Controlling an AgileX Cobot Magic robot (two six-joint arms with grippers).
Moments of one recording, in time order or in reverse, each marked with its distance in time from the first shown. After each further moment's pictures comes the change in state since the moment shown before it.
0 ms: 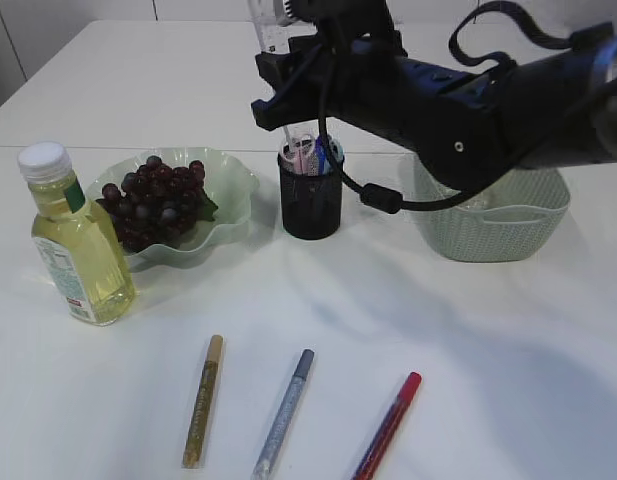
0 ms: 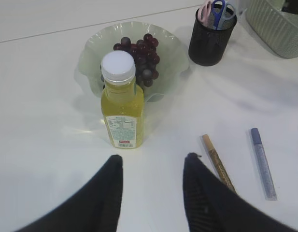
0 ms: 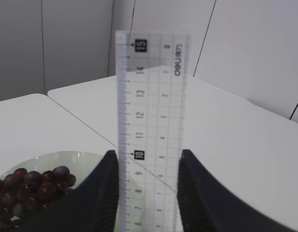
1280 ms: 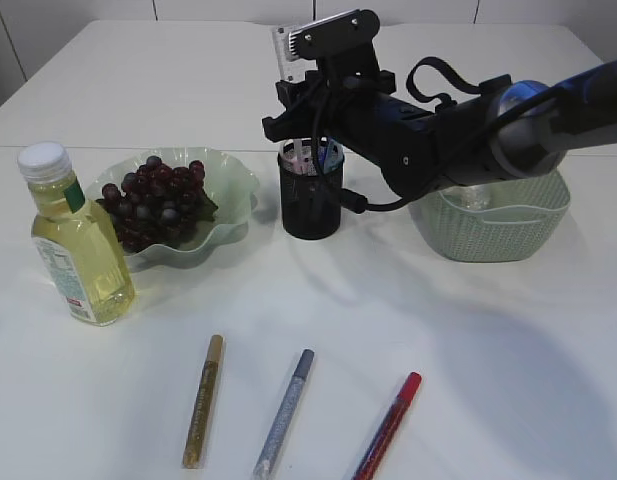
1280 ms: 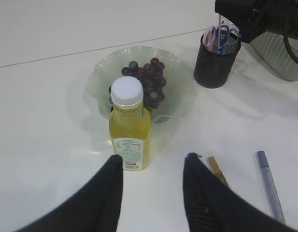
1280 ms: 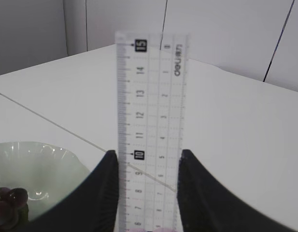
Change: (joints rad) left arm 0.000 0.000 0.000 0.000 -0.079 0.000; right arm -0.054 0.262 -0.192 0.169 -0.037 -0.076
